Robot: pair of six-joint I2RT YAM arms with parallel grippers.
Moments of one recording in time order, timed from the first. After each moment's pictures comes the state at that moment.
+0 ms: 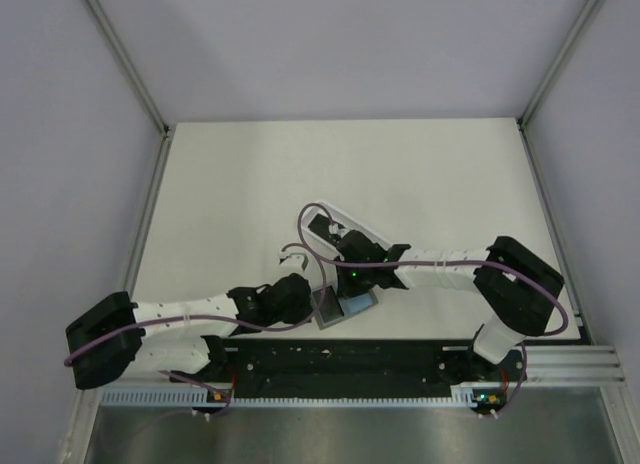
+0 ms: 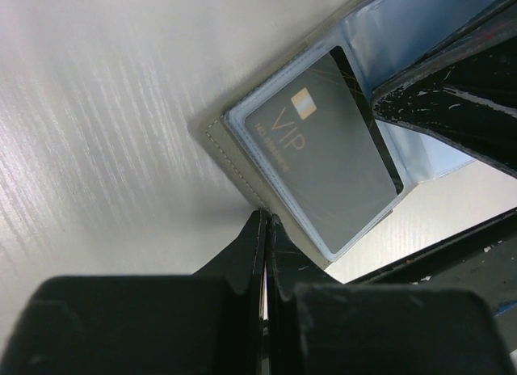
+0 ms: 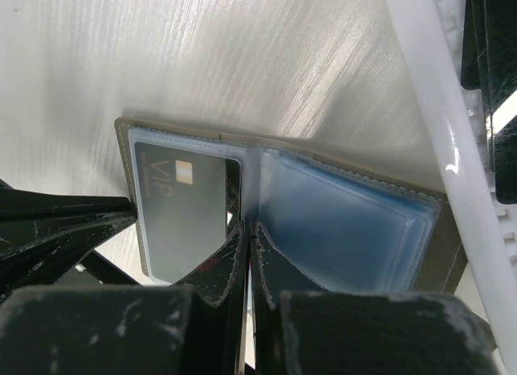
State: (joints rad) left arm -1.08 1.13 0.40 -0.17 -0.23 -0.91; right arm 0.98 1.62 0.84 -0.19 -0.08 0.61
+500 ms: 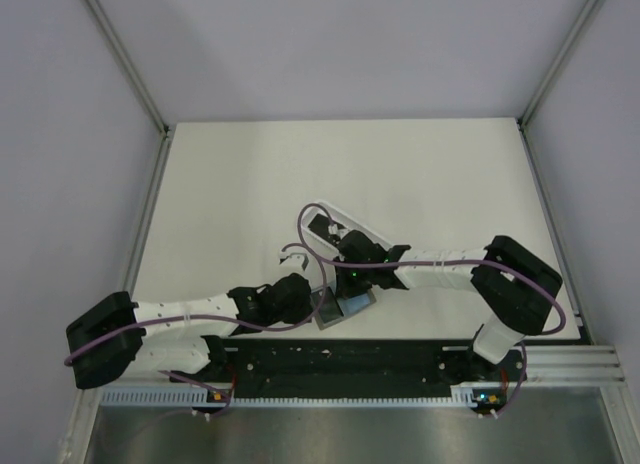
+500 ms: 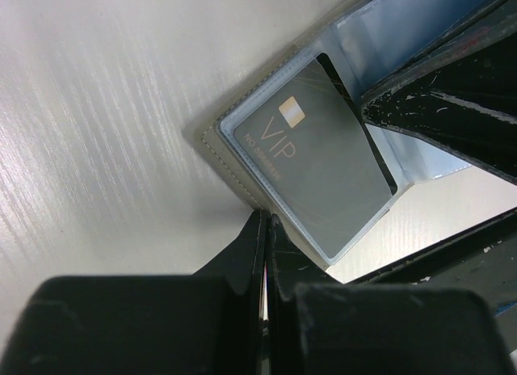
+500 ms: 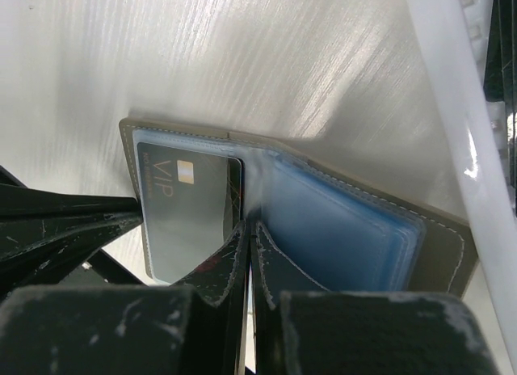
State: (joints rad) left arm -1.08 1.14 0.40 -0.16 -0.22 -0.91; right arm 0.97 1.64 0.83 -0.14 -0.12 0.61
